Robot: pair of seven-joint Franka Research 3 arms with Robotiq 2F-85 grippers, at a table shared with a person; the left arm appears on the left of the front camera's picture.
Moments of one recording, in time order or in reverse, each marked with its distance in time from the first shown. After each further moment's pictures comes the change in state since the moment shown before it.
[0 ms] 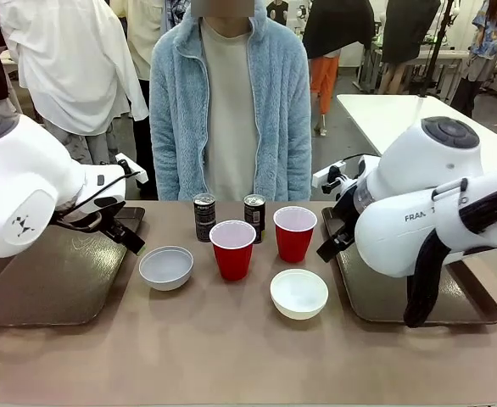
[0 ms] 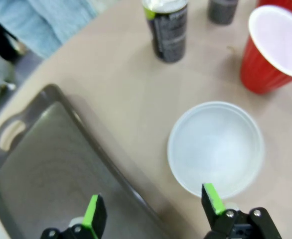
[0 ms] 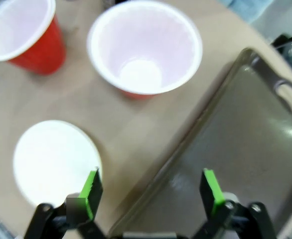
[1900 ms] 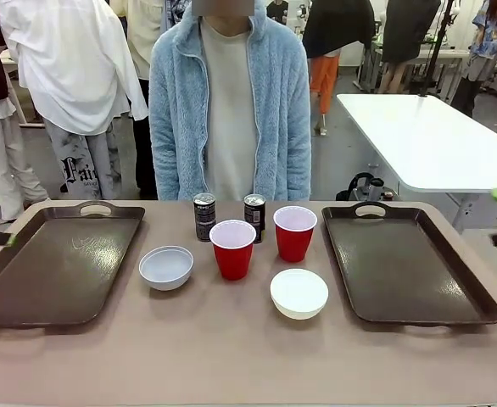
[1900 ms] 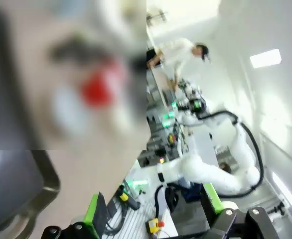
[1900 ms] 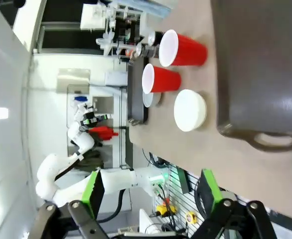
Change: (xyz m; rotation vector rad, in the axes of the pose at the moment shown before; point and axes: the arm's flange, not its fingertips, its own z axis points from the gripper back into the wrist) left arm -0.198 0.179 0.089 -1.163 -0.282 0.750; right arm -0.238 -0.181 0.163 0.919 -0.250 -1.030
